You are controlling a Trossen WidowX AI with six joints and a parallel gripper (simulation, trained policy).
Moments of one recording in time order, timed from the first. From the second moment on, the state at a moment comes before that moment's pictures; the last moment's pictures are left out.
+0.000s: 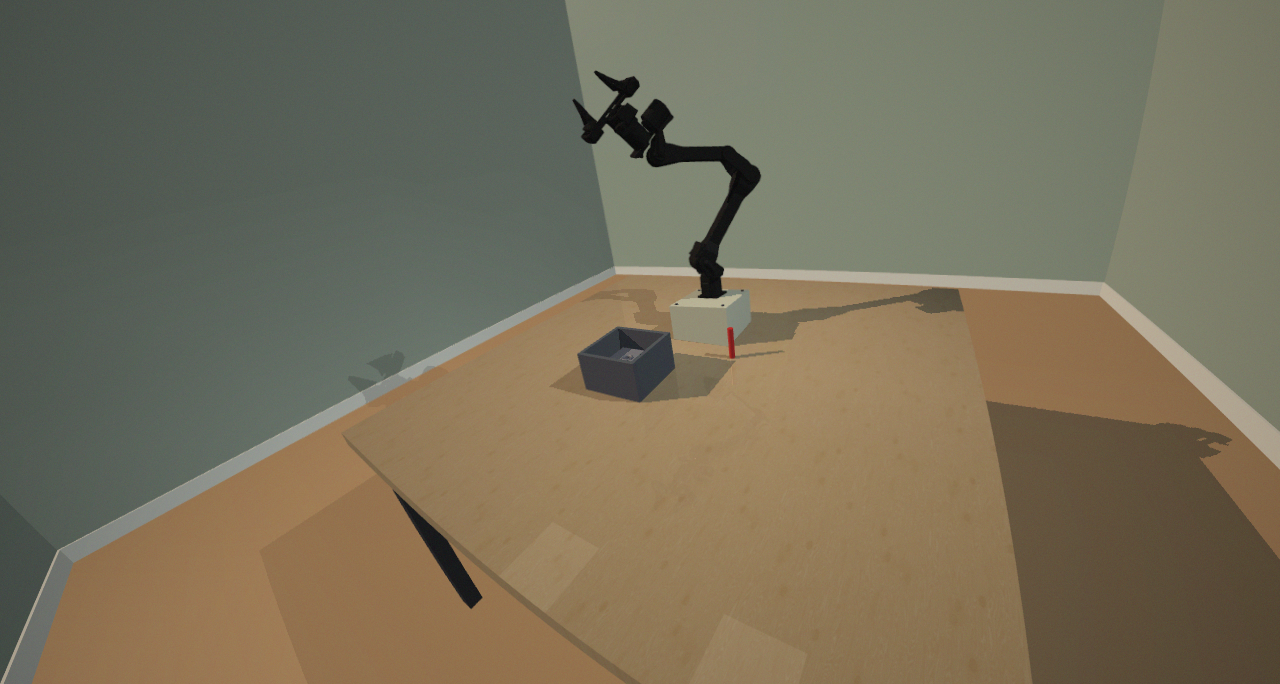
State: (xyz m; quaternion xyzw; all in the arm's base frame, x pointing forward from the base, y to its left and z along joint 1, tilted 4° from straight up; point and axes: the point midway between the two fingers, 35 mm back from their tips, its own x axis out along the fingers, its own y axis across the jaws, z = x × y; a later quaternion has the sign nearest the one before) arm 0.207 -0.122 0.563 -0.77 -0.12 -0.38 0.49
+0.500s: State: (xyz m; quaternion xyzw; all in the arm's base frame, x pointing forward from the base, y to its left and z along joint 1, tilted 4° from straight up) arm 0.251 -0.124 0.535 -0.67 -0.13 -0.31 0.66
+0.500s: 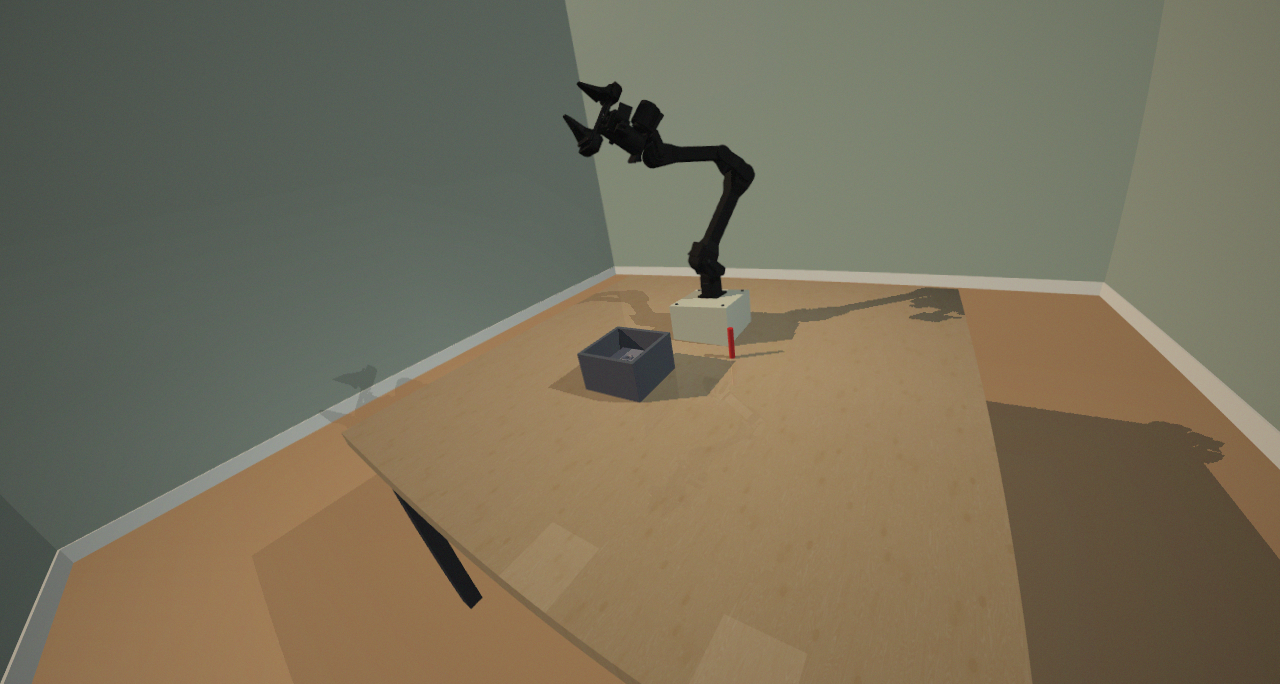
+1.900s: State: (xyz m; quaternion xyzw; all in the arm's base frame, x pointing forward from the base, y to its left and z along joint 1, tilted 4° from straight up) arm 0.360 -0.030 0.350 -0.17 0.09 -0.06 0.98
